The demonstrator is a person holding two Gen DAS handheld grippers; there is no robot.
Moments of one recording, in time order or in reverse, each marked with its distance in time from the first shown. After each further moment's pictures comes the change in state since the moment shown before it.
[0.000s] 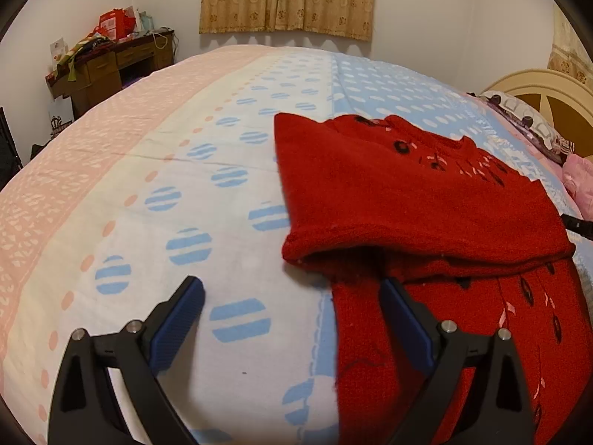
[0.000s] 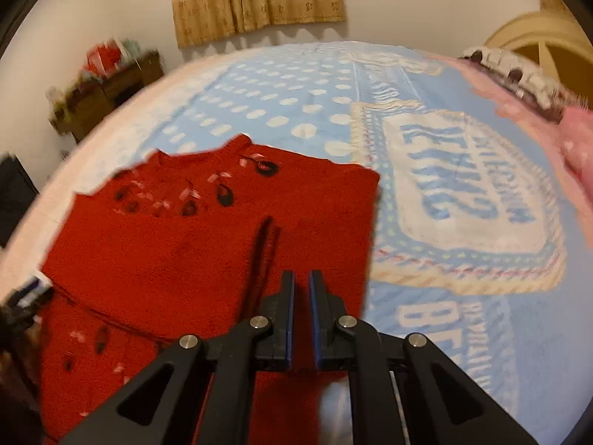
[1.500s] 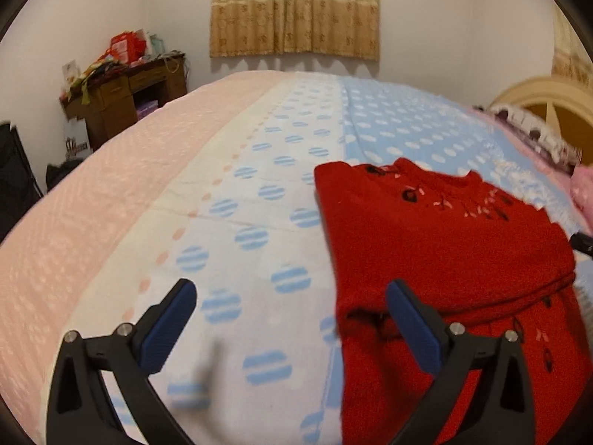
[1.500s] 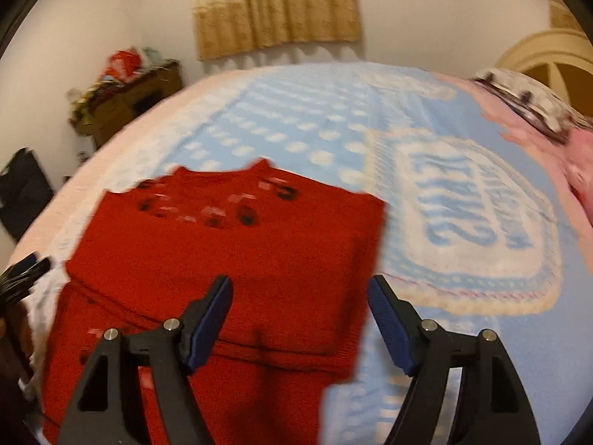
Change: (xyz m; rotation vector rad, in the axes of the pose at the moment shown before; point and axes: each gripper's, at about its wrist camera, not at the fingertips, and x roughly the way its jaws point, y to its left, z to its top) left arm -0.010 -0.004 0.039 0.045 -0.086 0.074; right arm -0.017 0.023 0.007 -0.114 -0.053 0.038
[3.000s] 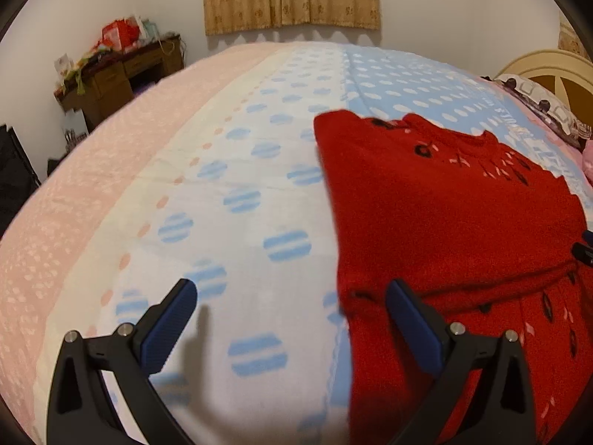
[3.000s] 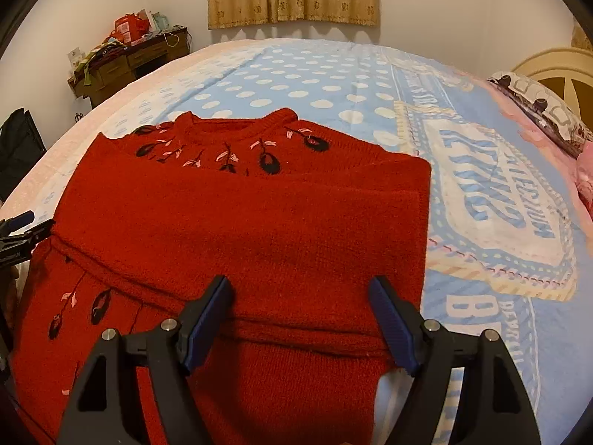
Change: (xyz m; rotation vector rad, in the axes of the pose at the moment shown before) left arm 0.018 -0.002 -0.023 0.001 0.125 0.016; right arm 0.027 0.018 -0.033 -0.058 0.082 -0.088
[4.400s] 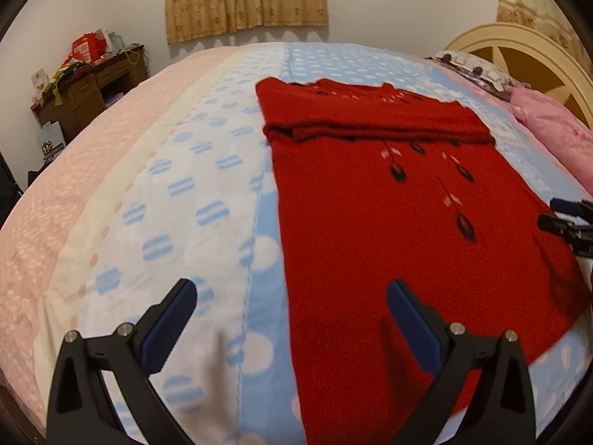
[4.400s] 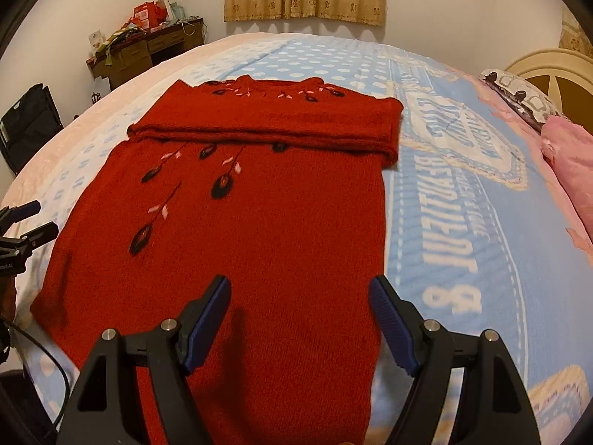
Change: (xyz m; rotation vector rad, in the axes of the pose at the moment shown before) left arm -0.129 -0.011 -0.133 0.134 -0.013 -0.132; right arm -0.132 0.044 -0.136 -0.041 0.034 -0.013
